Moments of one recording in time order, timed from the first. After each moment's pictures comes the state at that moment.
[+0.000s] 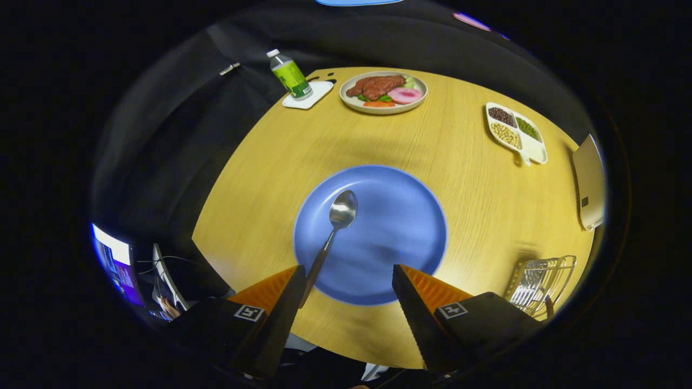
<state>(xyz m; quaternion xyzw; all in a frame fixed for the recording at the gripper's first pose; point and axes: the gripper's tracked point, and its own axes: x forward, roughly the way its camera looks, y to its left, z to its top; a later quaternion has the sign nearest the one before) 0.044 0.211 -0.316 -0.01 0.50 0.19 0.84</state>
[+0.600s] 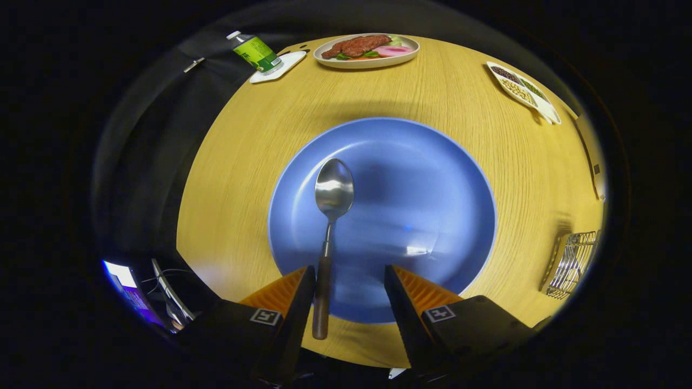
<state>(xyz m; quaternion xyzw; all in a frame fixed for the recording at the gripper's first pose) 0.049 0.229 -0.374 0.02 0.56 0.15 0.82</state>
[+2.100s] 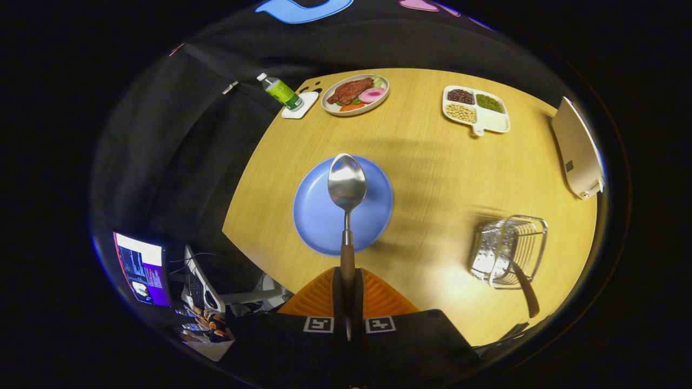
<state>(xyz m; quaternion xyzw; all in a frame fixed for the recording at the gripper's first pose) -0.010 0.087 -0.229 0.05 0.51 0.22 0.83</state>
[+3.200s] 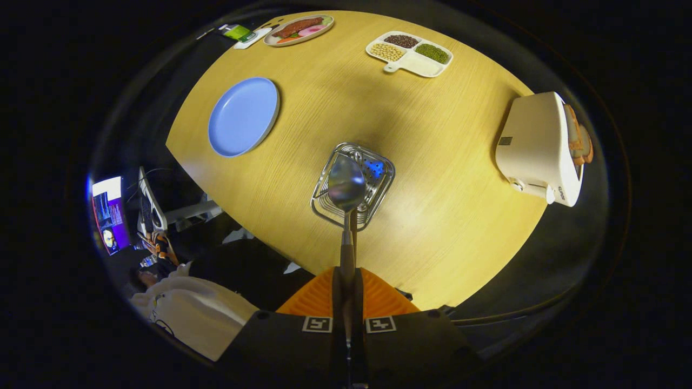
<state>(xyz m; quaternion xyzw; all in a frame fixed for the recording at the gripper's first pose) -0.016 -0.125 -0.227 -0.14 0.69 0.18 0.68</state>
